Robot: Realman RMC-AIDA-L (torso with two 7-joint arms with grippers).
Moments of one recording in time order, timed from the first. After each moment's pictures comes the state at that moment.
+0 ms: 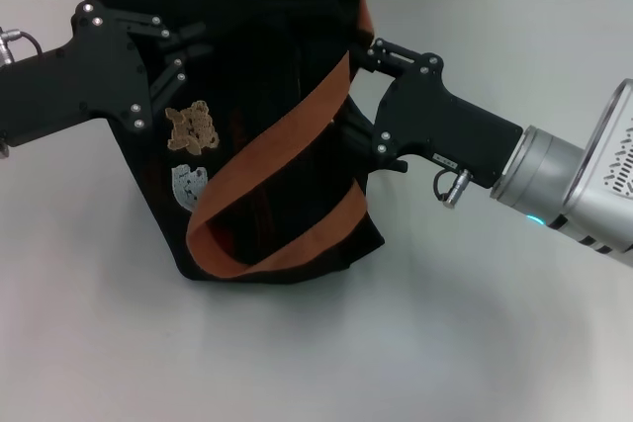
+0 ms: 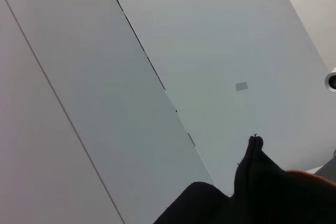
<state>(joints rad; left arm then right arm) -0.46 -2.07 0.60 0.72 1.74 1.71 -0.67 0.73 2.09 -0.17 0.11 -2.00 -1.41 0.27</state>
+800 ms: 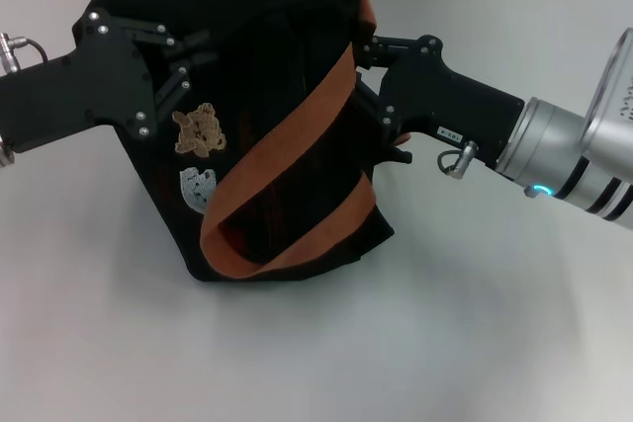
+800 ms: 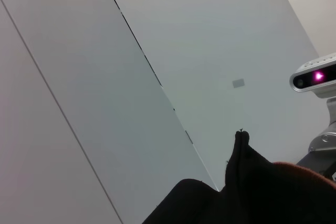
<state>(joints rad) -0.46 -2.07 0.61 0.70 1.74 1.71 -0.64 0.77 2.09 -0.16 0.03 -2.04 -1.40 0.52</state>
